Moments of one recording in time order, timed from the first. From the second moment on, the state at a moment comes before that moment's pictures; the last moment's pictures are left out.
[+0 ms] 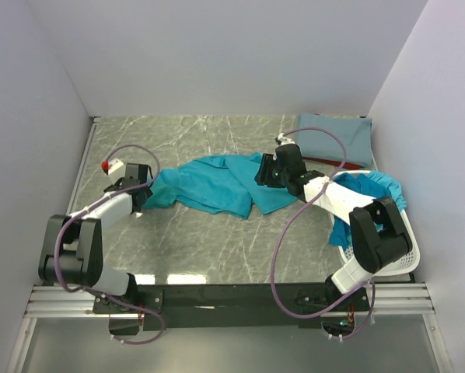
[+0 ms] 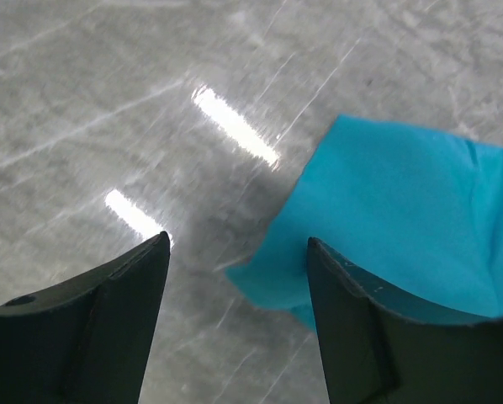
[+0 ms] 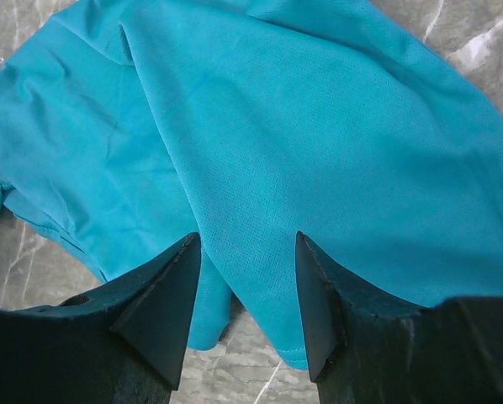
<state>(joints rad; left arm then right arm) -0.11 1.46 0.73 -0.21 -0.57 -0.71 0.44 1.58 0.96 -0.06 -0.01 0.49</state>
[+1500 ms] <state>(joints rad) -0.01 1.35 0.56 -0.01 -0.24 -0.75 0.44 1.53 0.86 -0.06 0.03 0.49</state>
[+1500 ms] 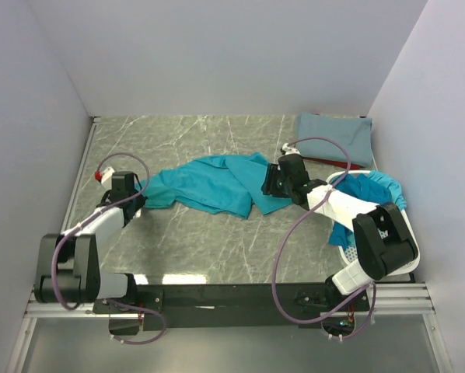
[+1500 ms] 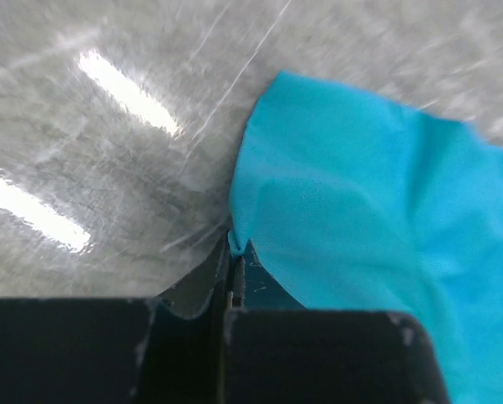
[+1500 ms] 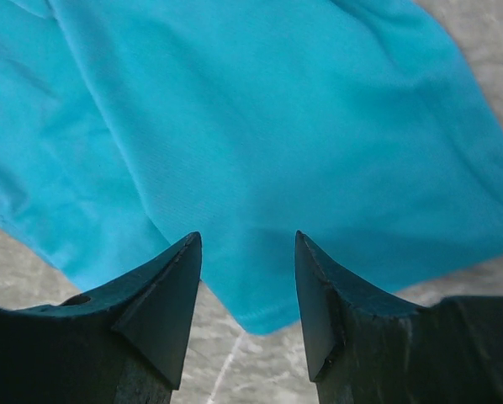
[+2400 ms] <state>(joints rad) -0.01 1.11 0.69 -0.05 -0.25 -0.70 0.67 1.44 0.72 -0.15 0.15 0.60</state>
